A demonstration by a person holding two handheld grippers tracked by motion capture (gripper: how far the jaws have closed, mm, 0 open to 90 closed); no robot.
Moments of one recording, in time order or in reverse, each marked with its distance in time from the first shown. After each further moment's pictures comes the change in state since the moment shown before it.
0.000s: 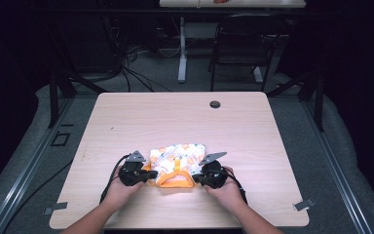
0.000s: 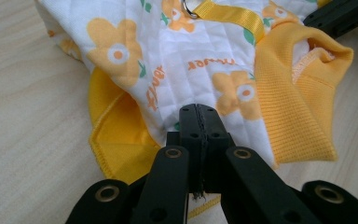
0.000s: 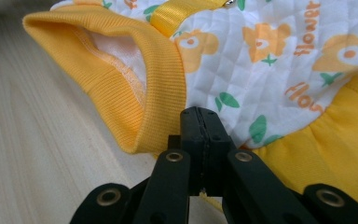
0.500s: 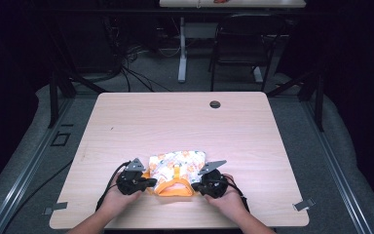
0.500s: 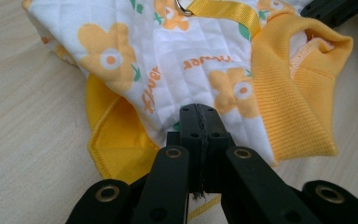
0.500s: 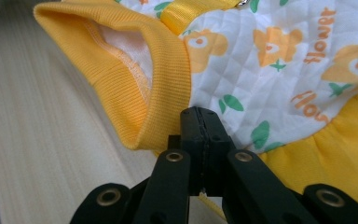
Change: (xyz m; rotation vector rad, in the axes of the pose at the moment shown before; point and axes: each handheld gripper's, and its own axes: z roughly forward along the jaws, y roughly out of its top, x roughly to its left) left arm -0.017 -0.015 -0.011 0.021 -0.019 0.056; right arm 0.021 -0.015 -0.007 0.013 0.029 -0.062
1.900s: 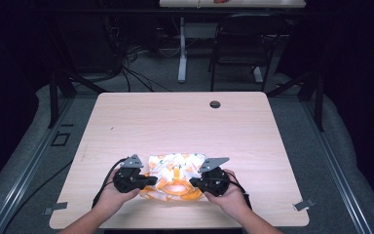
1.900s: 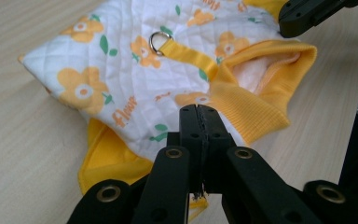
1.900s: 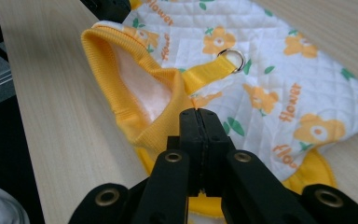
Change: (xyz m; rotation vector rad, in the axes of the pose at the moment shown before) left arm -0.015 0.015 -0.026 -0.011 -0.062 0.016; right arm 0.016 0.019 -0.029 -0.072 -0.006 -0.085
